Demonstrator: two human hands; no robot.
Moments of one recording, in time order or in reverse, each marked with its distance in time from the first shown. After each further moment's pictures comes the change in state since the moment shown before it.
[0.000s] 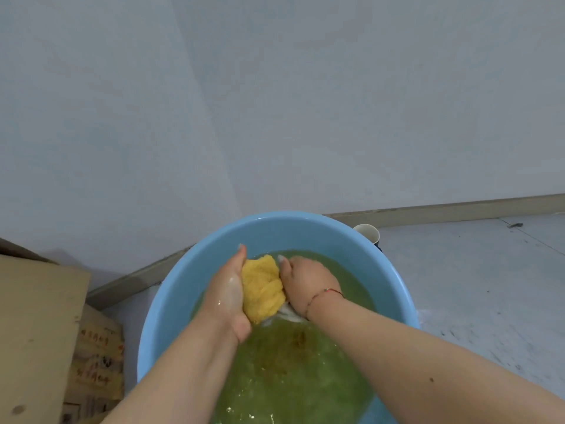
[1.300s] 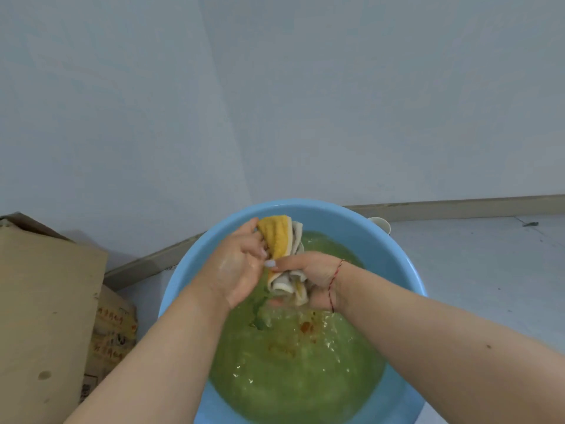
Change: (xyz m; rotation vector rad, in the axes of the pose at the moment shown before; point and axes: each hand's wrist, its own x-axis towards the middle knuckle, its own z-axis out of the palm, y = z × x) left_hand -0.003 0.022 -0.016 -0.030 -0.437 0.270; right_hand -0.011 -0.013 -0.014 1.237 -0.720 0.366
